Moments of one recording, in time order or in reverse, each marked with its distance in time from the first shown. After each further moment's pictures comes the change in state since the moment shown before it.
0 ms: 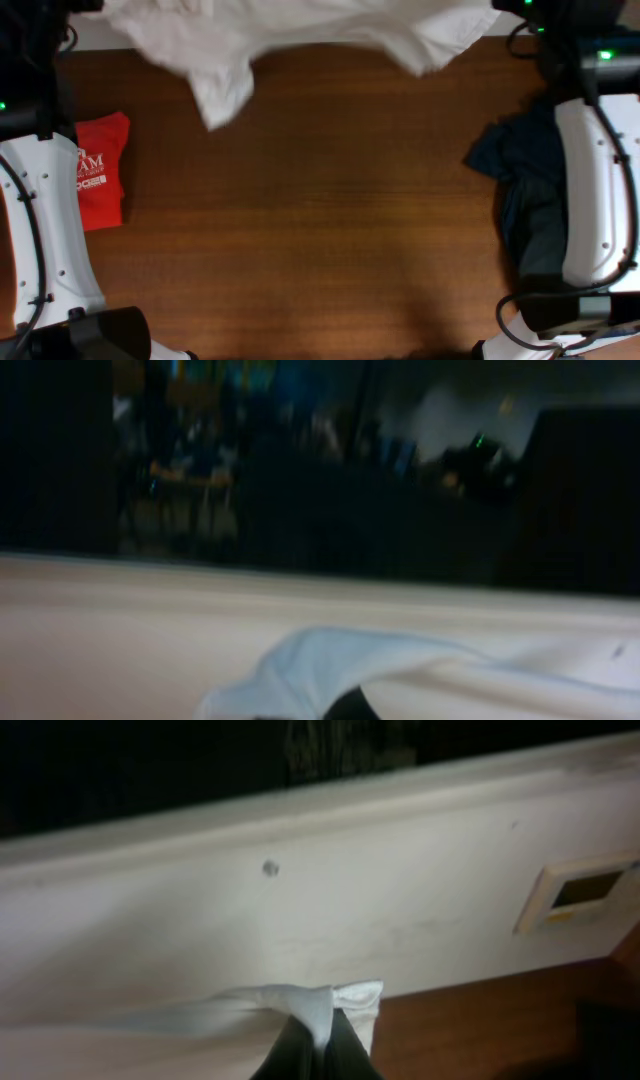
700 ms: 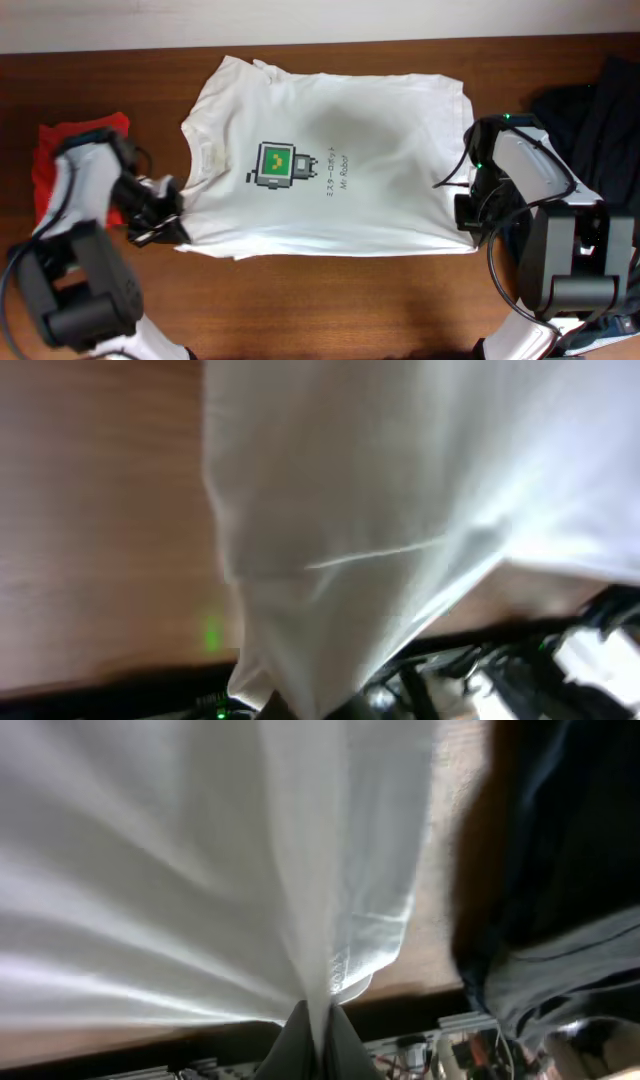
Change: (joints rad) left arm 0.041 0.195 -0.529 -1.366 -0.056 0.232; right arm -0.041 0.087 -0.903 -0.725 -0.042 0.023
